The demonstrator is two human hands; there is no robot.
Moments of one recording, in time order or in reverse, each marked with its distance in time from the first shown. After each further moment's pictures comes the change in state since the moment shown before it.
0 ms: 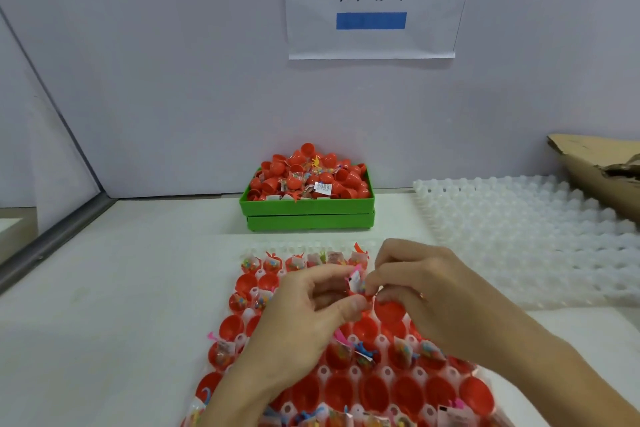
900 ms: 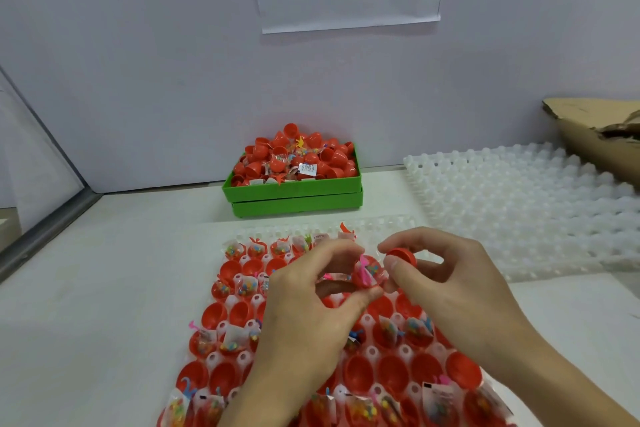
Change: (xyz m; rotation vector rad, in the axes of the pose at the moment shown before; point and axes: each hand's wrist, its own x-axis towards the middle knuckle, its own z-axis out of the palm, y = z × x) left_hand -0.008 0.011 0.039 0.161 0.234 0.308; right_hand -0.031 -0.013 0.010 0.765 0.371 0.609
